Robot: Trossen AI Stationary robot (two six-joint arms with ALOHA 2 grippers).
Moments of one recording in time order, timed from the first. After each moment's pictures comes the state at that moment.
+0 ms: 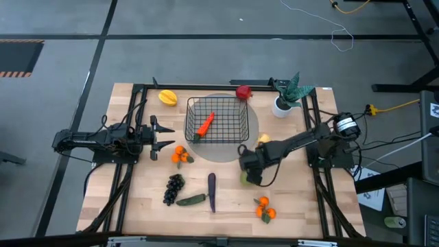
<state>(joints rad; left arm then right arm) 0.00 0.00 0.01 0.06 -0.17 0.08 0.24 1.75 1.05 -0.72 0.08 0.57</state>
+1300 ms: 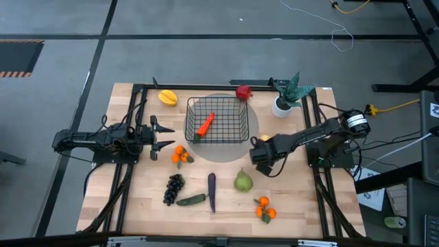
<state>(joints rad) 0.00 0.00 0.01 0.06 -0.17 0.08 0.19 1.63 0.95 -0.92 0.17 0.75</state>
